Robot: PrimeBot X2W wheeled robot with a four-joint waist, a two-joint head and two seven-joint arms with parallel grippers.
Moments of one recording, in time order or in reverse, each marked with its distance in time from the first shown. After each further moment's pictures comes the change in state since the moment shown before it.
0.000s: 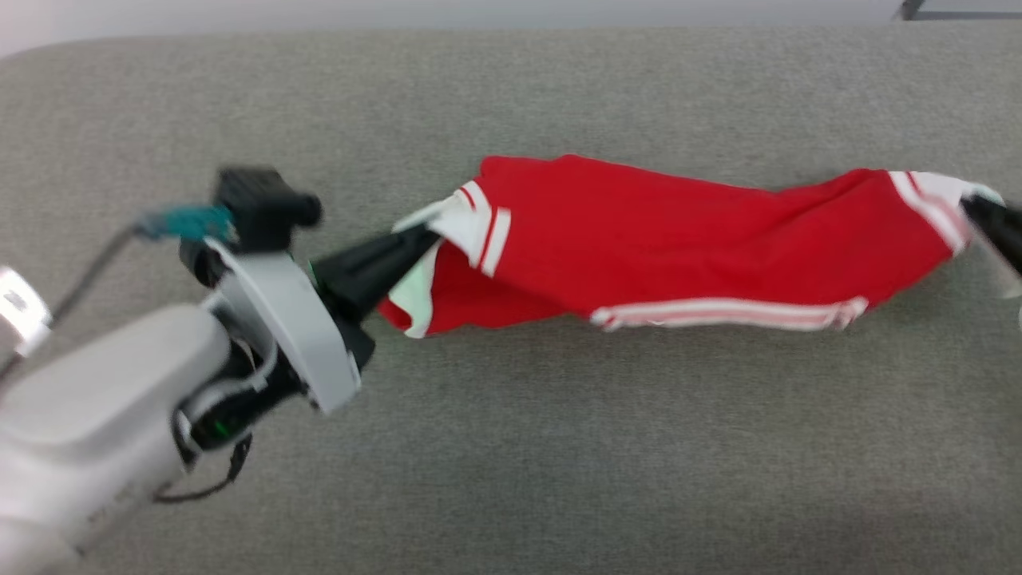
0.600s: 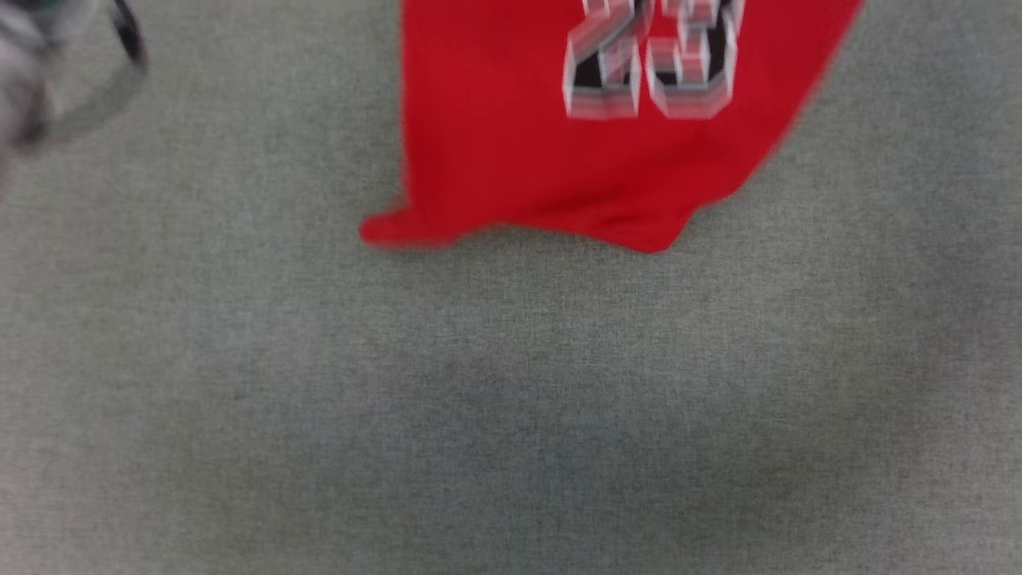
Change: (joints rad) left arm -0.502 -0.208 0.268 0.532 -0.333 0.000 0.001; right arm -0.700 0.478 -0.372 0.479 -0.215 0.000 -0.099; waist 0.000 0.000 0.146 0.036
